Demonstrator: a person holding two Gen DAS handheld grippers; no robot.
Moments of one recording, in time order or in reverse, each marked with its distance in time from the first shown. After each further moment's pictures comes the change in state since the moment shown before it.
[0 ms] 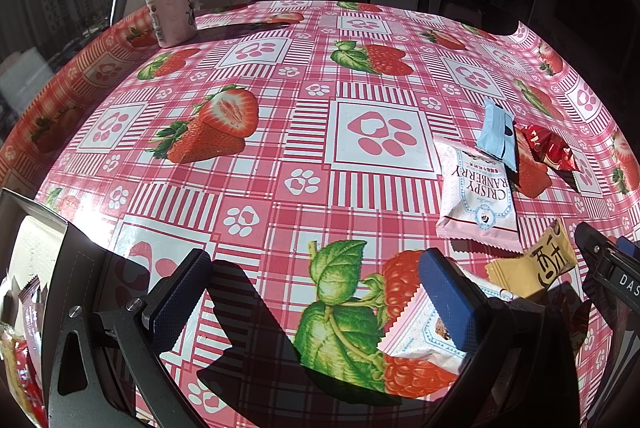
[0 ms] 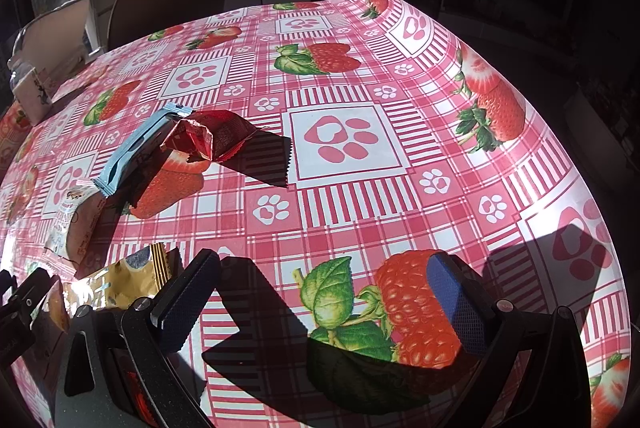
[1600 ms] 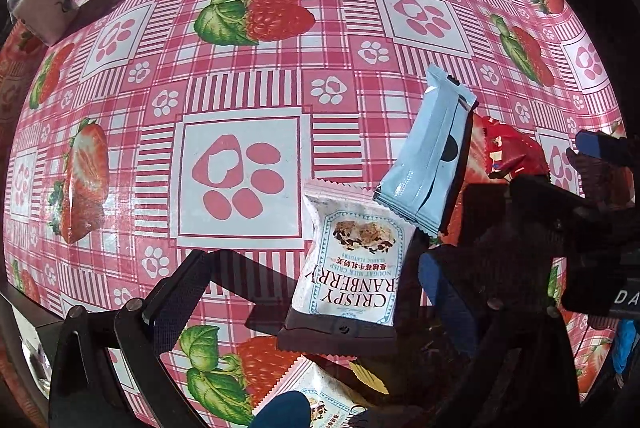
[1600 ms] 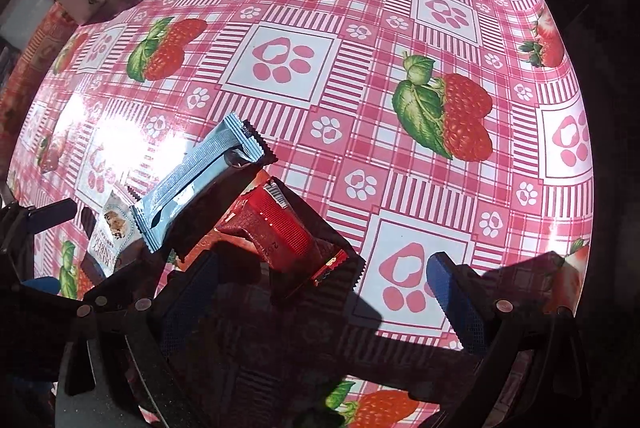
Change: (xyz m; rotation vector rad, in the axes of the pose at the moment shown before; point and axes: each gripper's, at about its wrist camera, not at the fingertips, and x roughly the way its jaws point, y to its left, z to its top) left arm 0.057 -0.077 0.083 0.123 0.471 -0.076; right arm 0.061 0.066 0.133 -0.460 0.399 0.192
